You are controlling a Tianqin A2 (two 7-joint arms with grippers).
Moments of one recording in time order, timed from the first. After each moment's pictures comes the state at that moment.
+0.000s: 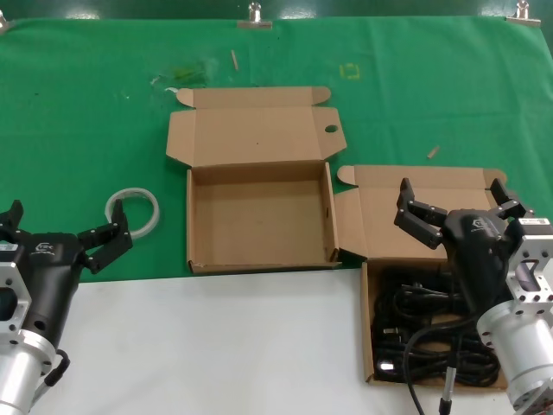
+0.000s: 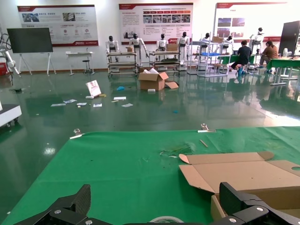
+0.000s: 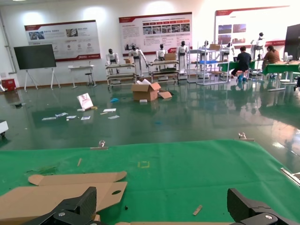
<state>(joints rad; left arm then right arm) 0.00 -0.30 1.60 -1.60 -1.80 0.00 0.00 0.02 0.14 -1.62 1.59 1.83 0.02 -0.04</state>
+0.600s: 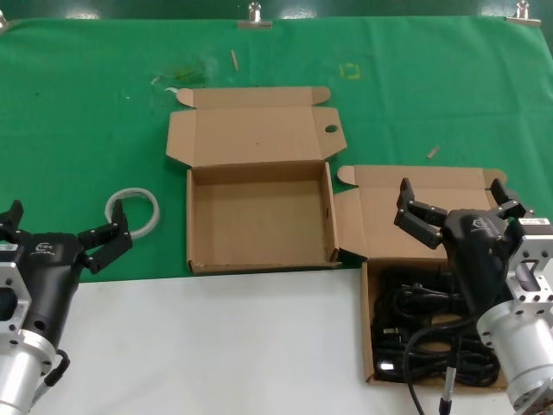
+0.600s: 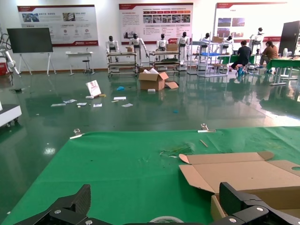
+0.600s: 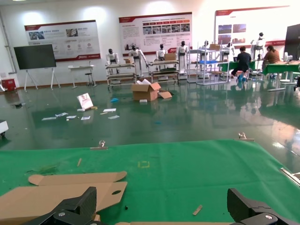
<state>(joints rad) 0.00 -0.30 1.60 -1.60 -1.80 0.00 0.00 0.02 0.14 -1.62 1.59 1.83 0.02 -0.04</state>
